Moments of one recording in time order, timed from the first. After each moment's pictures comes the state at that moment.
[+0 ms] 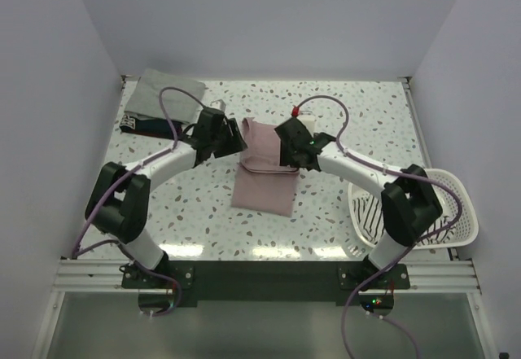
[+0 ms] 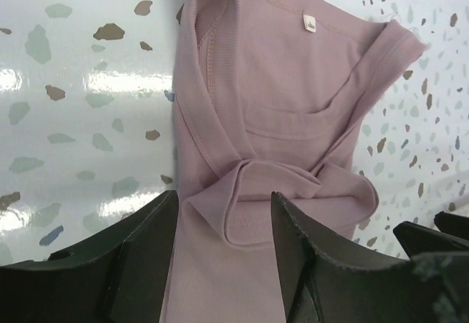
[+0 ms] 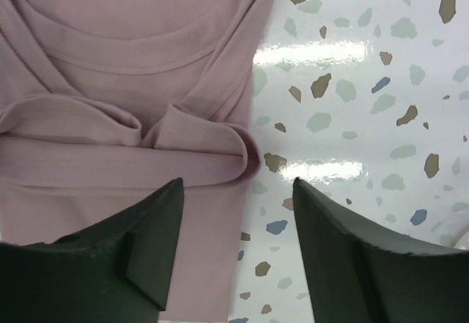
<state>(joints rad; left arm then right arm) -0.44 1.67 1.06 -0.14 0.04 -0.65 0.69 1.68 1.23 -0.57 0.45 0.62</state>
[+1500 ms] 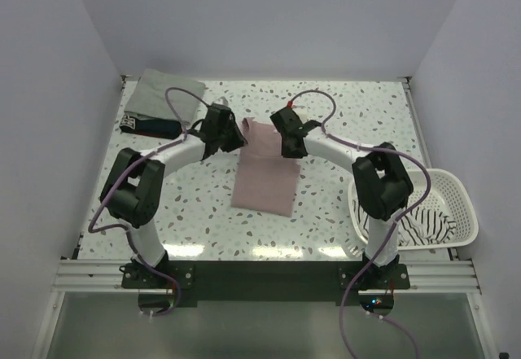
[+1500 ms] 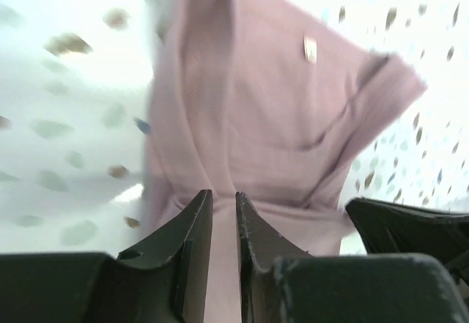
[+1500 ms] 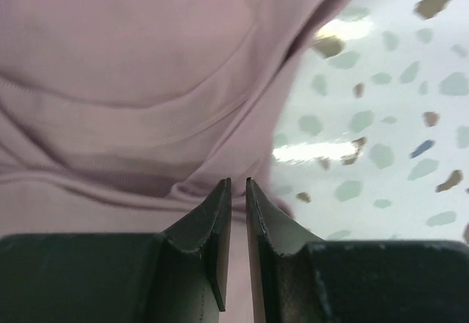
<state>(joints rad) -0.47 1.83 1.14 -0.08 0.06 -0.77 0.64 1.94 1.41 -0.56 0.39 0.58</state>
